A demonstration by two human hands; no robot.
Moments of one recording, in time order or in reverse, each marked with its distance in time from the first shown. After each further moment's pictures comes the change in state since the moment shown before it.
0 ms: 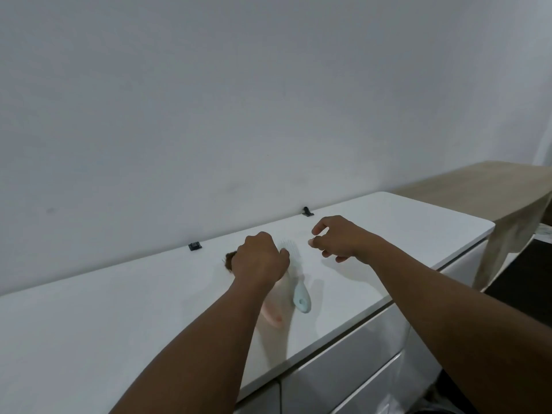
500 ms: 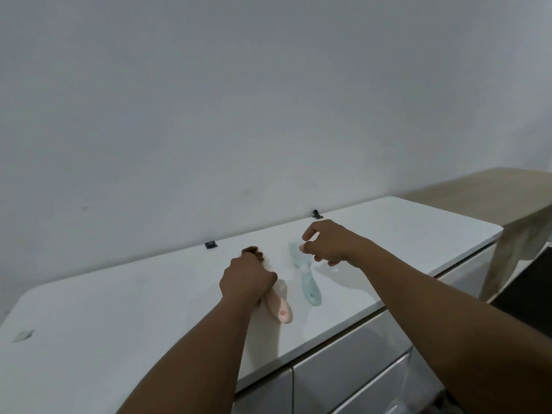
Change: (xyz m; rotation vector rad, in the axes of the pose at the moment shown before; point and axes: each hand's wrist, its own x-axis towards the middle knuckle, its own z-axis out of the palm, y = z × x) left_hand -0.023 -0.052 -0.004 -0.115 -0.140 -0.214; right_hand -0.022 -0.029 0.026 -0.009 -0.050 -0.065
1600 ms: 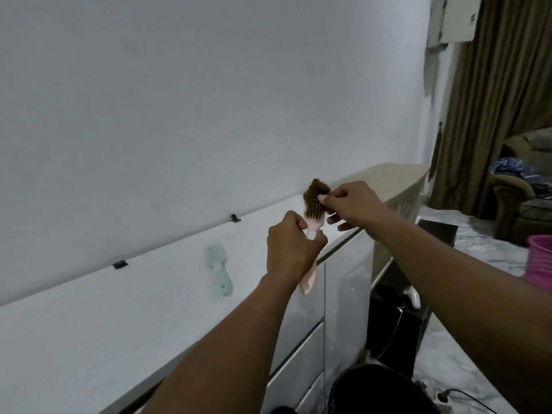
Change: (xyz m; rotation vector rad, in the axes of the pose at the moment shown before) left_hand -0.138 0.180 0.053 -0.644 0.073 0.661; right_hand -0.147 0.083 -0.138 0.252 0.631 0.073
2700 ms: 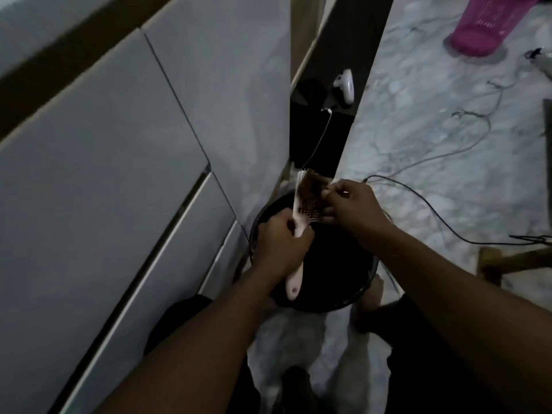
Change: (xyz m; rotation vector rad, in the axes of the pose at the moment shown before) left_hand -0.178 -0.241 0.304 0.006 -0.805 -0.352; right_hand -0.061 0.457 0.062 0.236 0.112 0.722
